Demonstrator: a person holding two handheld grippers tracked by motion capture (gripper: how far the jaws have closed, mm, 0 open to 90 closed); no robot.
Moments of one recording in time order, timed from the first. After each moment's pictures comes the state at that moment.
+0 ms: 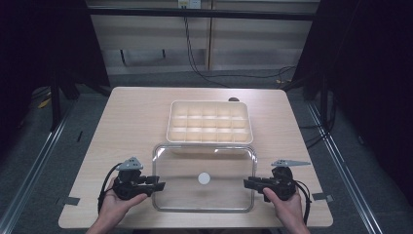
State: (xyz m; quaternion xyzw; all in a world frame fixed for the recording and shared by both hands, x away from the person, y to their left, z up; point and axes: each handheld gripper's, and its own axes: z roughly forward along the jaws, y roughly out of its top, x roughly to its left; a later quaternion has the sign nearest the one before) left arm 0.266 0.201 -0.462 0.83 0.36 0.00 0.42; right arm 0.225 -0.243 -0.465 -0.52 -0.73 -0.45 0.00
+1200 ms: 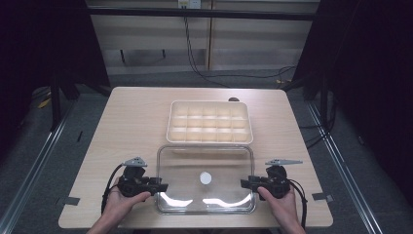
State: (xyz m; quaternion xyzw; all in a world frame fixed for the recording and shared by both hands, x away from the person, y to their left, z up) left arm 0.279 0.197 -0.479 0.83 0.38 -0.05 0.40; right arm 0.237 -0.237 -0.482 -0.54 -0.73 -0.42 -0.01
